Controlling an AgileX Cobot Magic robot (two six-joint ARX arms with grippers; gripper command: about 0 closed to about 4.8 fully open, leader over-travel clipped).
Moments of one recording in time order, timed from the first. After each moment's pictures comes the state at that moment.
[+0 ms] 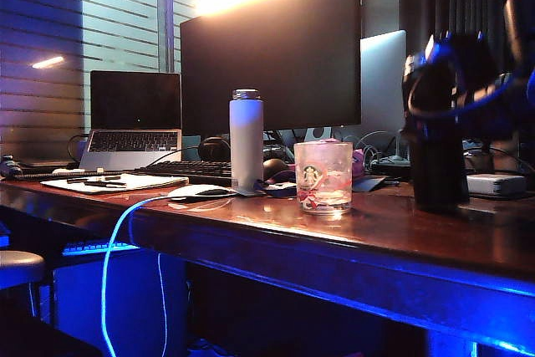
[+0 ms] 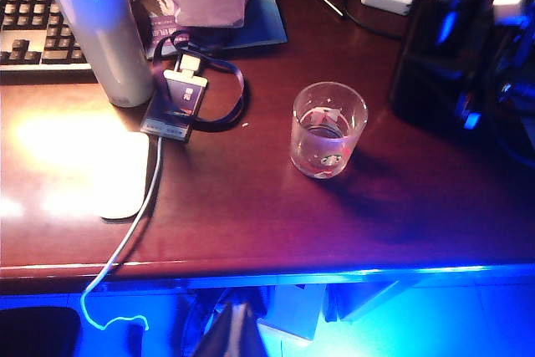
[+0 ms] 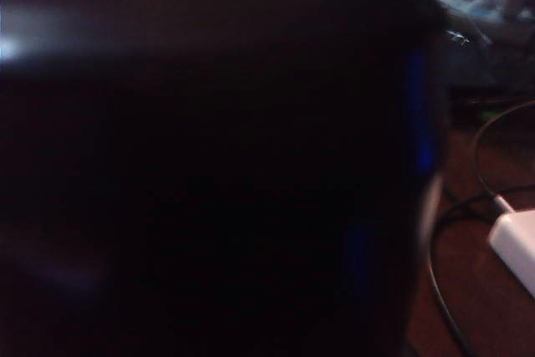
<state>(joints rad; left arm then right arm) -0.23 1.36 1.57 -0.83 0.44 0.29 0.11 1.76 0.71 0.95 -0.15 -0.06</state>
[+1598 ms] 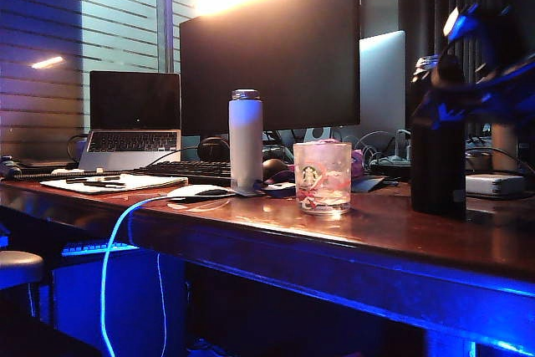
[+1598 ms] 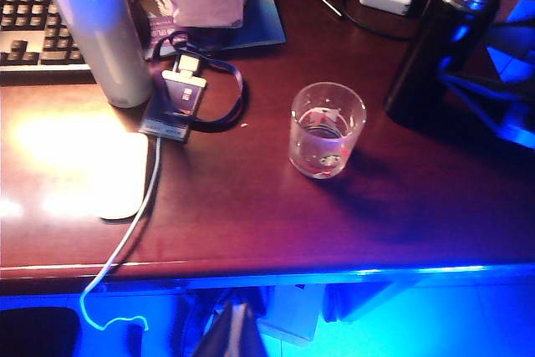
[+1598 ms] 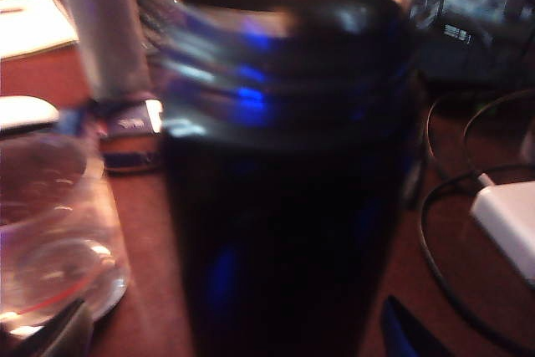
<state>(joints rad) -0.23 1.36 1.57 -0.83 0.44 0.29 0.10 1.49 0.53 0.85 -0.18 -0.05</state>
